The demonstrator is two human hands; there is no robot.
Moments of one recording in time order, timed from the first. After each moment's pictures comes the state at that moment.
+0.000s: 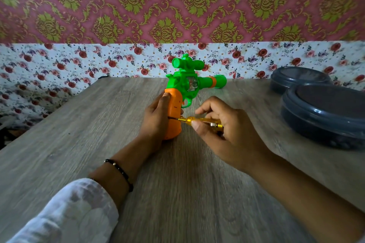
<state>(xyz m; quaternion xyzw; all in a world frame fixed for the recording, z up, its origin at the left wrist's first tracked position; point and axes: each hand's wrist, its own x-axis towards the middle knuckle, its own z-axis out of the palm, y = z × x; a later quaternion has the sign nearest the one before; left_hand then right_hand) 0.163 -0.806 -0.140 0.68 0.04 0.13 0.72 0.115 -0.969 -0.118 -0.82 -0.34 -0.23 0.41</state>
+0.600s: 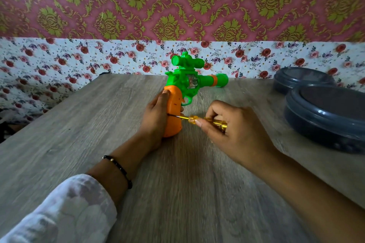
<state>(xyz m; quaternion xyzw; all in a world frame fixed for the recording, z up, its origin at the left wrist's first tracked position) 0.165 -0.804 -0.140 0.66 0.06 0.12 0.74 0.121 -0.972 -0.120 -0.86 -0.30 -0.26 0.32</state>
